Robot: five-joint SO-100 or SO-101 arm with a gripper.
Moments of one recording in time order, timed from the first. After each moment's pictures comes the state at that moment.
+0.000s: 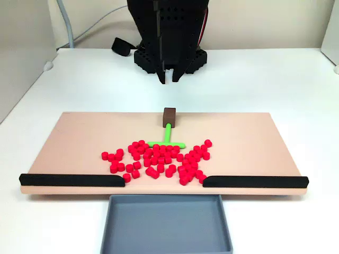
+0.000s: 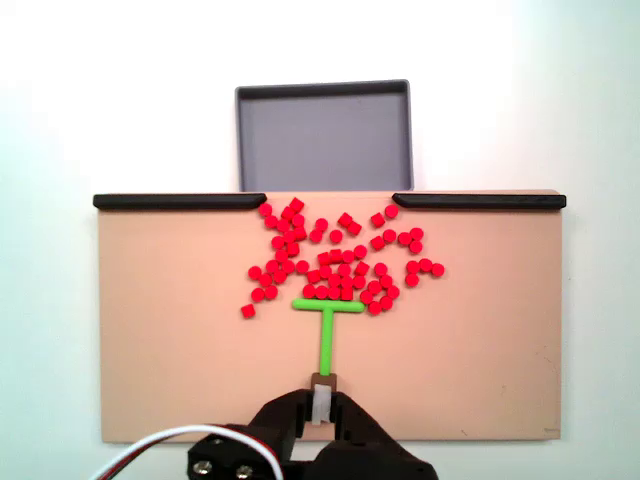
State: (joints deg) arm -0.2 102.2 103.5 77.3 -82.3
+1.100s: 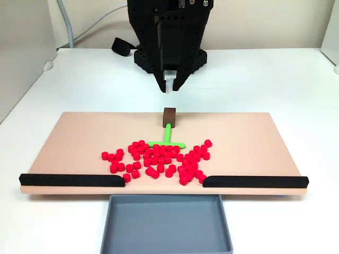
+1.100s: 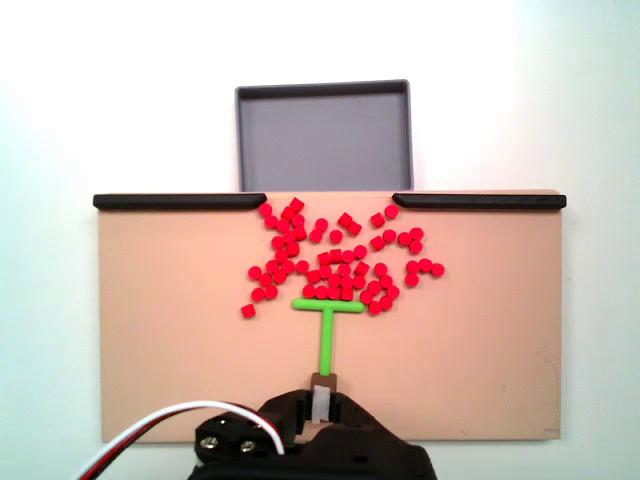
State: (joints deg) arm -0.3 98.7 103.5 77.3 -82.3
